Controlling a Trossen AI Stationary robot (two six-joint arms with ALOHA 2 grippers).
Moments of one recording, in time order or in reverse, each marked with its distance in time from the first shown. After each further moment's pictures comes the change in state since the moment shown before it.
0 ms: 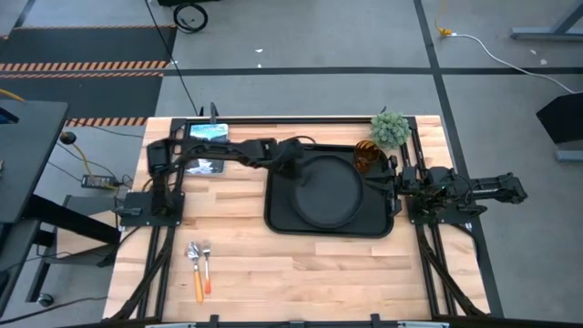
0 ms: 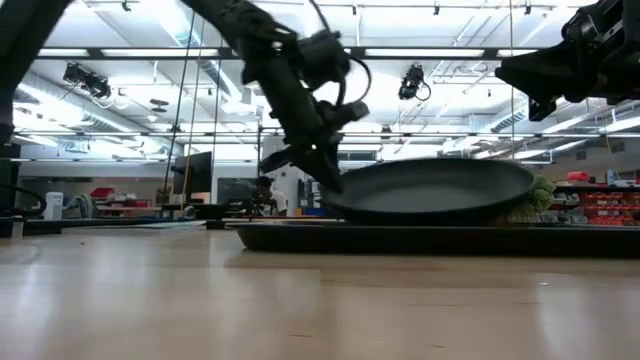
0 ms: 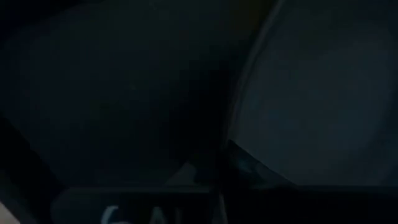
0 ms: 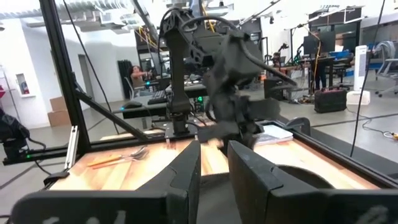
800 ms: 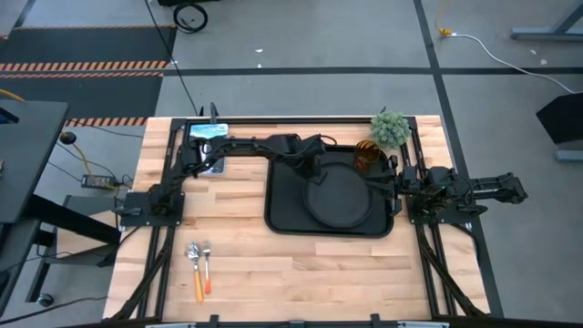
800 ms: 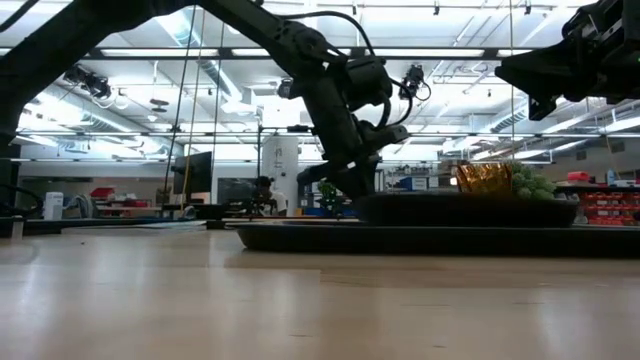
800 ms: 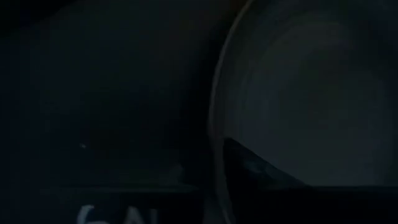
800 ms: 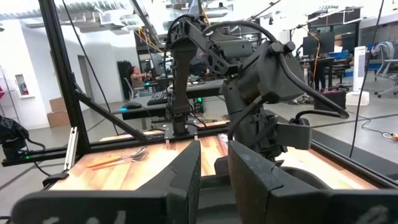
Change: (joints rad) left arm 0.013 0.268 0.363 -0.176 0.055 0.064; right arm 0.000 0.001 0.000 0.003 0.003 0.000
